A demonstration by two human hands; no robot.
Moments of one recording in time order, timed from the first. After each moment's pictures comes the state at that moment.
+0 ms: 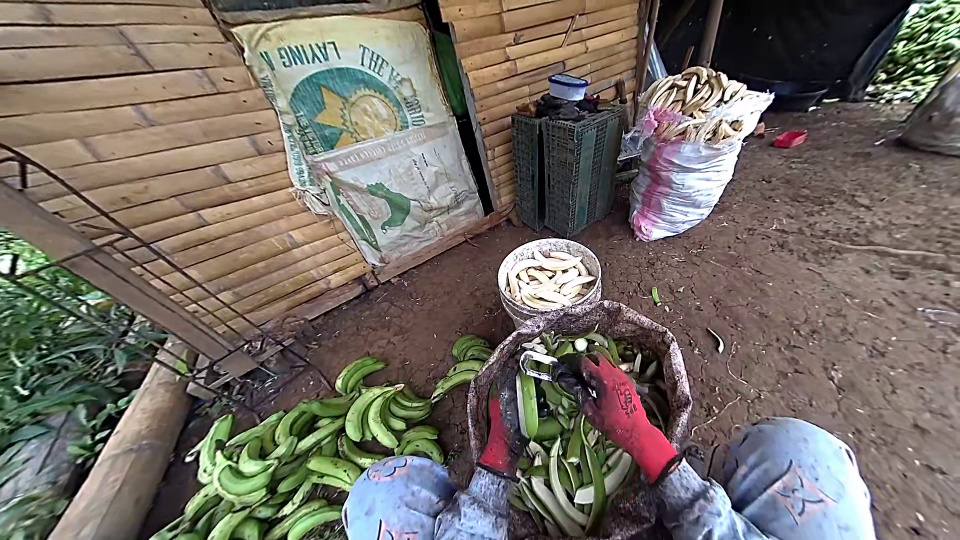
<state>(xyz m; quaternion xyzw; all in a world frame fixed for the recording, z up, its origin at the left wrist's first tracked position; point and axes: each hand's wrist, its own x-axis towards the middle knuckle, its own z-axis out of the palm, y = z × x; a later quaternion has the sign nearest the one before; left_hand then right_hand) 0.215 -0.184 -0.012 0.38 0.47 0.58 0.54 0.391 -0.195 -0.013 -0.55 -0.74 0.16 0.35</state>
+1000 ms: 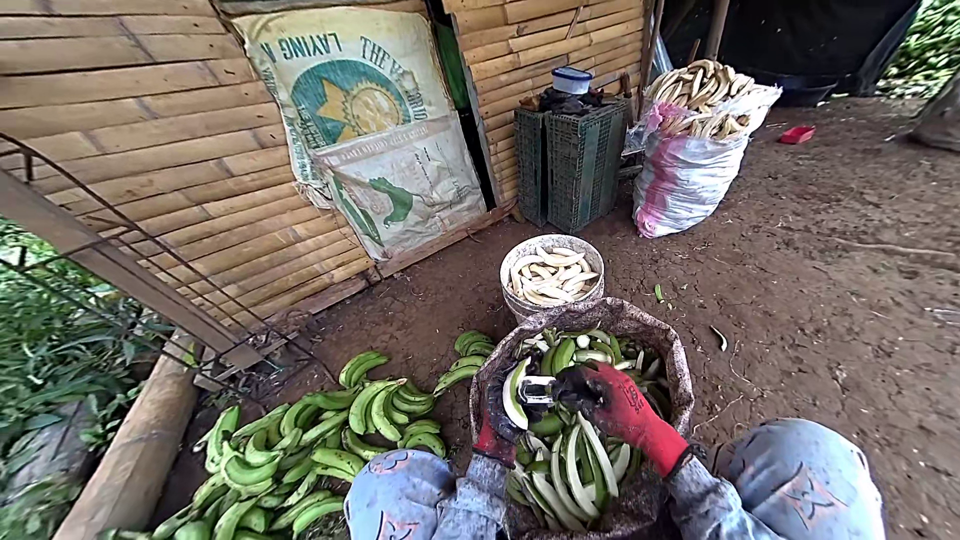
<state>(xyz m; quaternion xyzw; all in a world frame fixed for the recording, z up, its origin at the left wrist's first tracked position) 0.192 -0.166 -0.031 0.18 0.18 0.54 0.80 0.404 -0.192 -0.025 -0.47 -0.78 0.23 0.34</state>
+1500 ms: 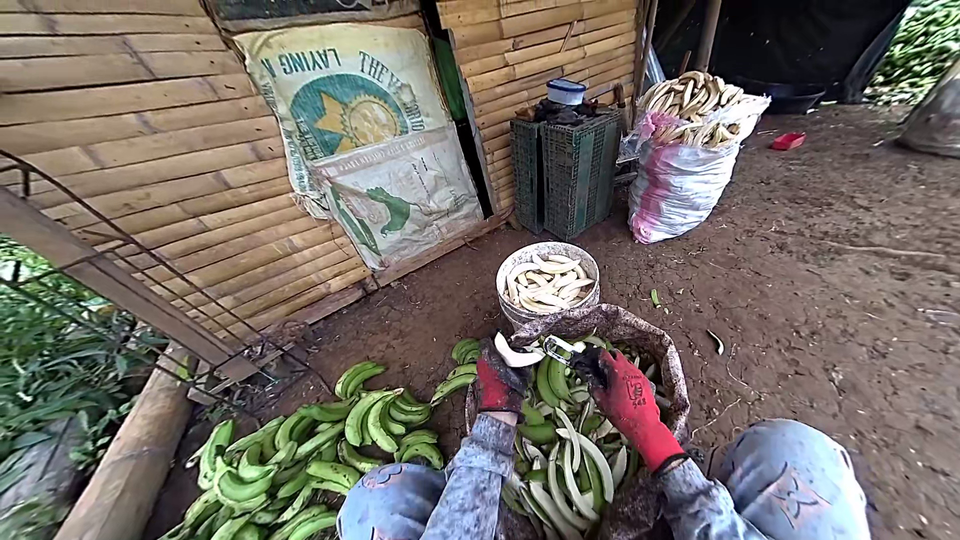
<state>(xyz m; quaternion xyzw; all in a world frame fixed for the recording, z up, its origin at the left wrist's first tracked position) 0.231 -0.121 0.020 0.29 0.47 0.67 0.50 0.405 -0.188 0.007 -0.68 -0.66 0.21 0.26</state>
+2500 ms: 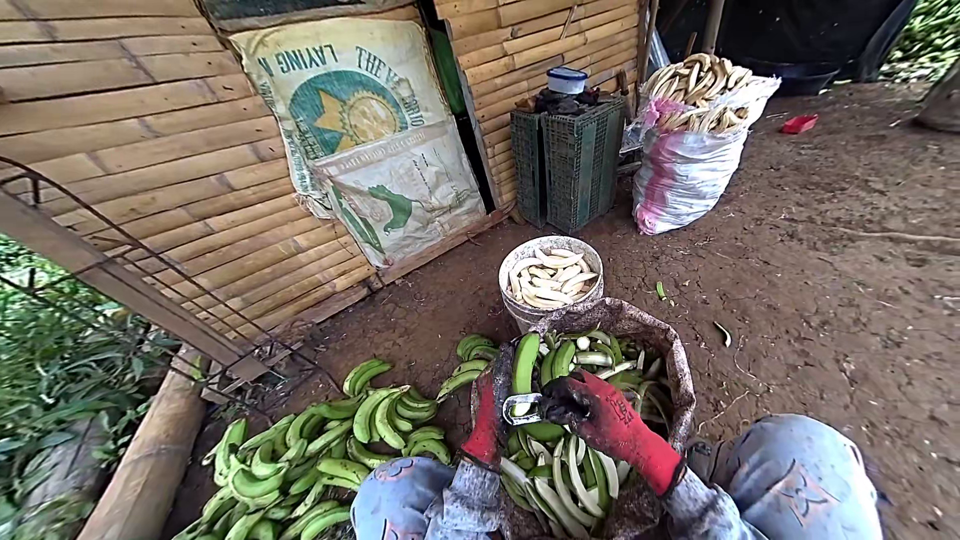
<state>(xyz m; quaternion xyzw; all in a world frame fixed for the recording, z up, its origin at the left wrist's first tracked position) 0.192 -0.168 0.011 0.53 0.54 0.48 0.44 0.385 -0.204 -0.016 -0.43 -0.78 0.27 0.37</state>
